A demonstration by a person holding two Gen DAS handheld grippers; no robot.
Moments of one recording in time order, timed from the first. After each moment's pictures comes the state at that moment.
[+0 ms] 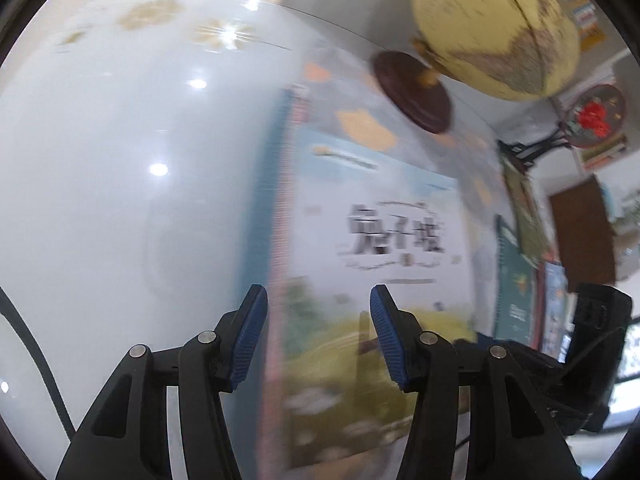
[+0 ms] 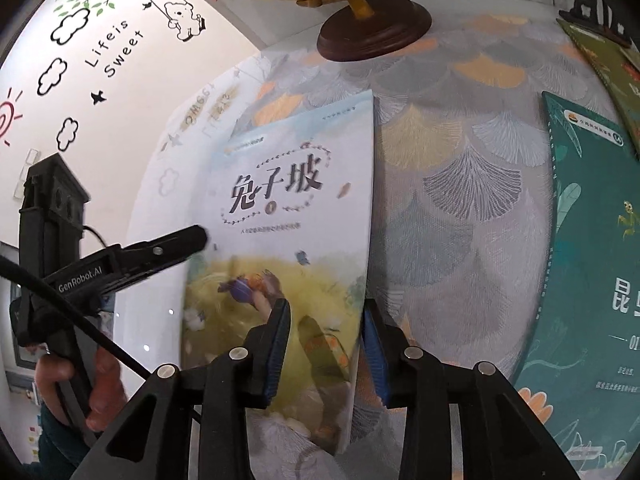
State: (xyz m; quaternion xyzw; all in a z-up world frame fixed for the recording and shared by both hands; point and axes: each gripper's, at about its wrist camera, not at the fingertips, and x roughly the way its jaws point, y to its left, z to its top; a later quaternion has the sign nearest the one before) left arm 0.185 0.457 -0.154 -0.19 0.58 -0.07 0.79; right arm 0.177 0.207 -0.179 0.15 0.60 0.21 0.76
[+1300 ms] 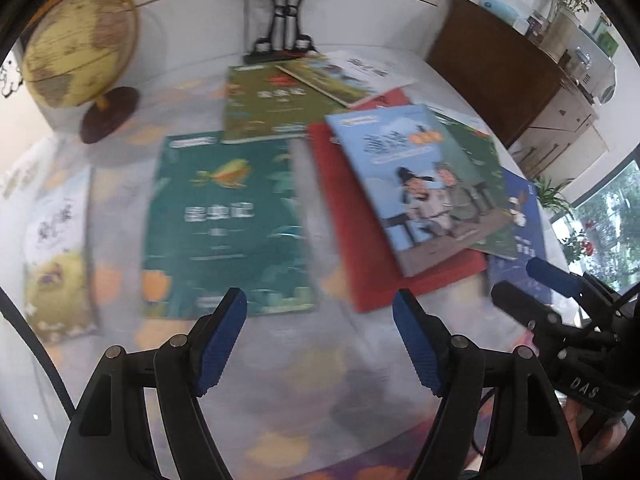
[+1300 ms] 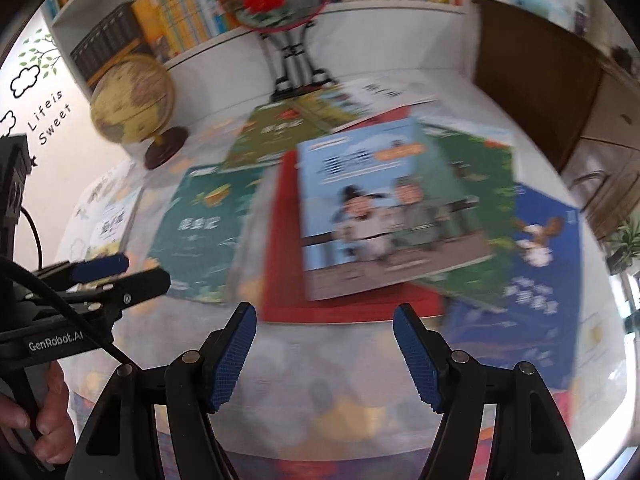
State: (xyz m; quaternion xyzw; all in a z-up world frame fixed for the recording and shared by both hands) left arm 0.040 0.046 -0.067 0.04 0.54 -0.20 0.81; right arm -0.024 -0.132 -0.078 0.10 0.50 -0.01 0.86
